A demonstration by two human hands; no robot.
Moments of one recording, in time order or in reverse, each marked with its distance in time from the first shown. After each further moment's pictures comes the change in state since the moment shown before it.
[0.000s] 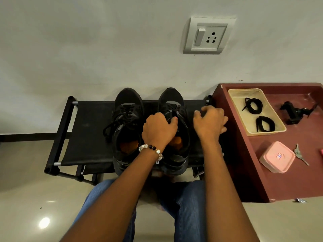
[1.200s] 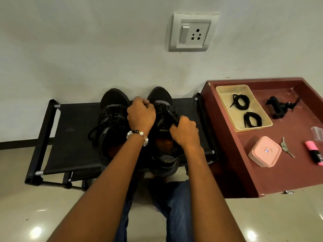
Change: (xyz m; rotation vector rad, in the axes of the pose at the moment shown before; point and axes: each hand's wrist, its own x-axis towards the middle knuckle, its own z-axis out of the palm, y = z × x) left_hand 0.053 -0.001 0.010 -0.309 0.164 -0.050; right_hand -0.019 0.003 0.009 -0.052 -0.374 -0.085
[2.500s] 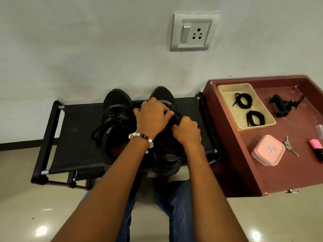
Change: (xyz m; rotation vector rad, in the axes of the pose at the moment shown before) left_hand -0.017 0.012 -0.004 0.553 -0.213 0.452; right_hand 0.001 -0.003 0.001 0.022 -0.021 0.089
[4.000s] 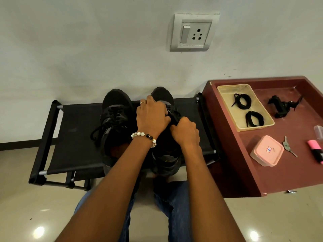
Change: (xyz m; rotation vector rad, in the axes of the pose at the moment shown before) left_hand -0.001 0.004 -0.001 0.090 0.037 -0.018; right_hand -0.002 -0.004 0.004 -0.008 0.019 0.015
